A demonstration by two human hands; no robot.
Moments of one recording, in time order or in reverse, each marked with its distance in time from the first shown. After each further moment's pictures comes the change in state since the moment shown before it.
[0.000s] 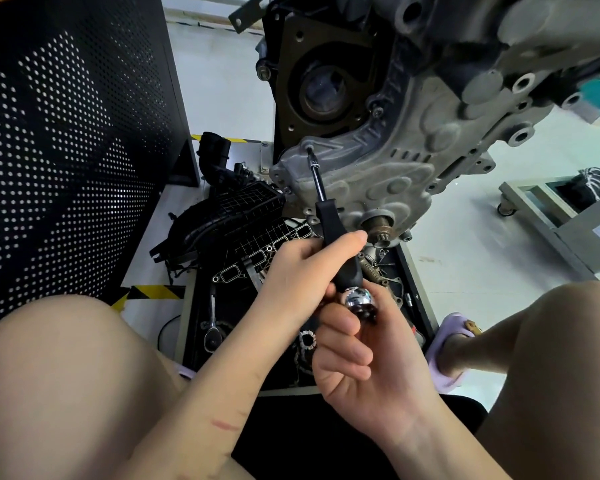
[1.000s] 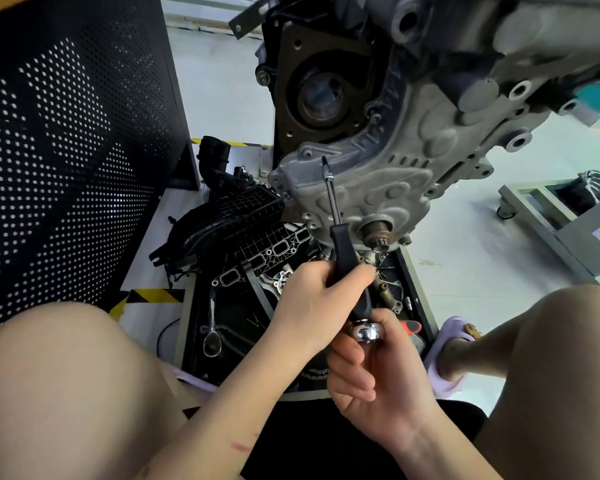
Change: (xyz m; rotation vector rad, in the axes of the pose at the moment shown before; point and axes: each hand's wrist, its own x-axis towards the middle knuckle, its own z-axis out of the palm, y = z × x) left_hand 0.005 -0.025 0.010 0.212 -0.008 0.054; right_hand 0.008 -0.008 -0.032 -0.274 -0.005 -0.008
